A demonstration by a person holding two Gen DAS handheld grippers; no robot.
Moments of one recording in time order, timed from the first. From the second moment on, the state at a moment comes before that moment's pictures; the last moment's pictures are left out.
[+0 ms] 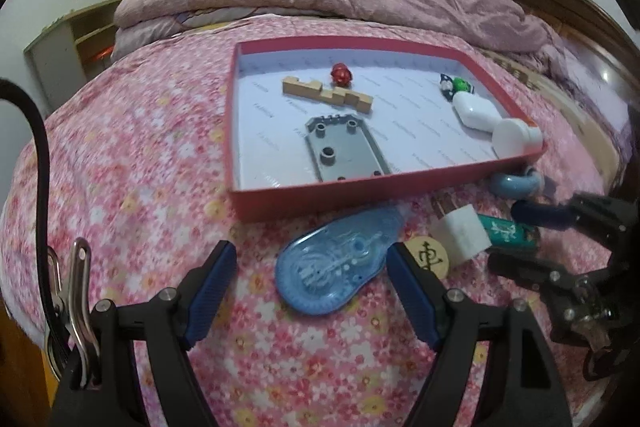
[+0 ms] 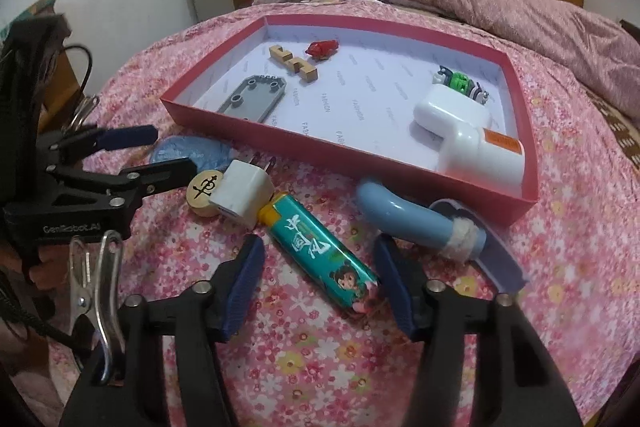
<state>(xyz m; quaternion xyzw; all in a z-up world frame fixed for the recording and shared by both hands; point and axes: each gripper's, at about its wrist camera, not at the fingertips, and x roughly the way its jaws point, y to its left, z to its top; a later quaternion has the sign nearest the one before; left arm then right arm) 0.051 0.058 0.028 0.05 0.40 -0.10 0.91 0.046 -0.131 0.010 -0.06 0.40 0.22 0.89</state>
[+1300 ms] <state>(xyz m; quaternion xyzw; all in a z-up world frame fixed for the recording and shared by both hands) 0.030 0.041 0.018 0.07 0.41 -0.10 0.90 0.025 -0.164 0.005 0.01 0.41 0.19 0.89</state>
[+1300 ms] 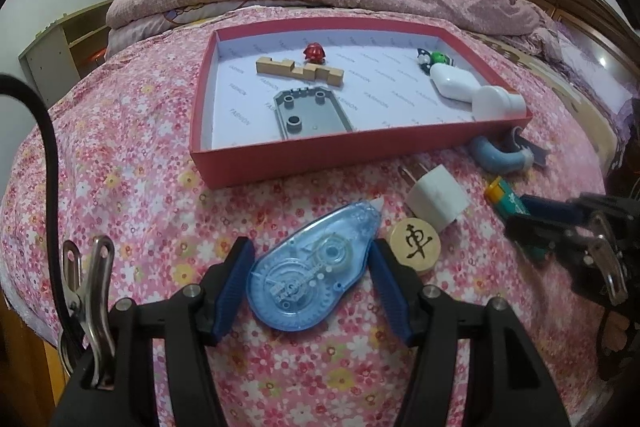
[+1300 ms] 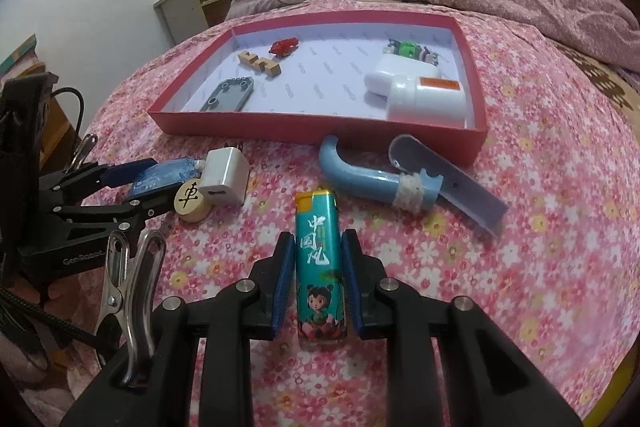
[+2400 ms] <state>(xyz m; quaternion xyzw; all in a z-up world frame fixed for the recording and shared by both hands) 0.007 0.048 0.031 0.01 0.40 -0.09 0.91 0.003 -0.151 0.004 -0.02 0.39 0.19 0.90</state>
